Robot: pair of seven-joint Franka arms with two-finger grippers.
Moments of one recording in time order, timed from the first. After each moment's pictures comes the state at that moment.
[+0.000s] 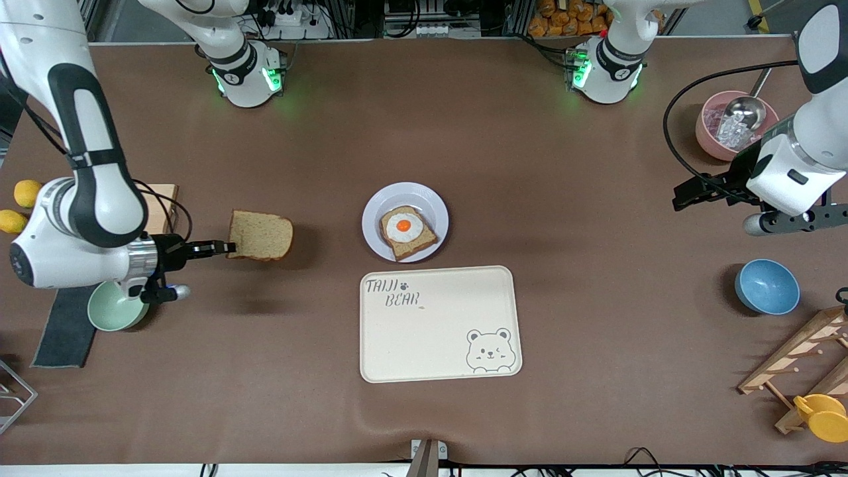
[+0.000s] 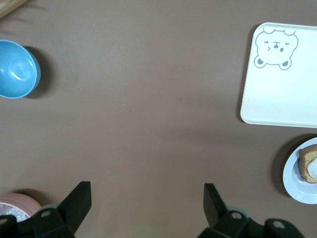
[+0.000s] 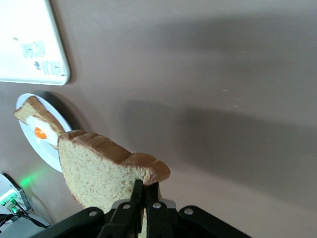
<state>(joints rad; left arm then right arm) 0.04 0.09 -0.16 -1.58 -0.04 1.61 -0.23 -0.06 0.46 0.06 -1.73 0.46 1.77 -0.24</state>
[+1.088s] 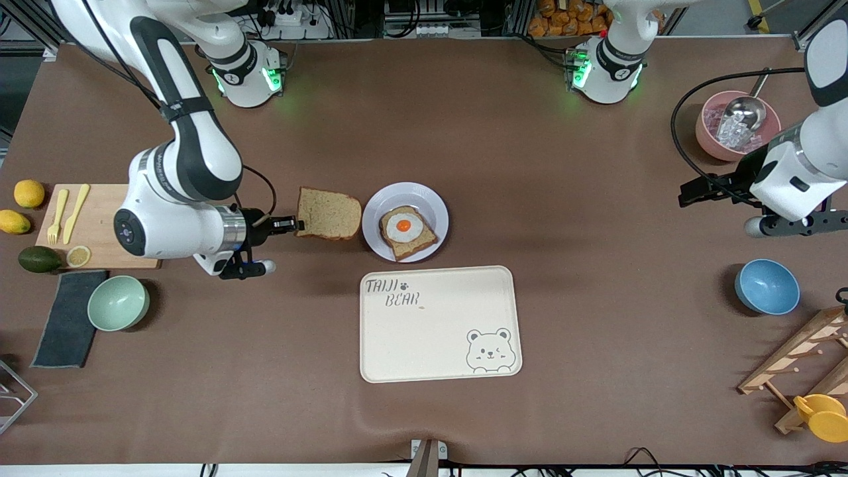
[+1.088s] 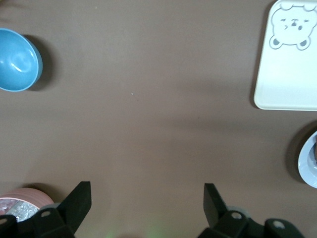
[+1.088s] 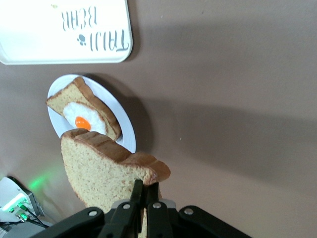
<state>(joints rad) 0.08 0.11 -0.15 -1.61 -0.04 1.59 -0.15 0.19 0.35 0.06 -1.84 0.51 1.86 -0.03</state>
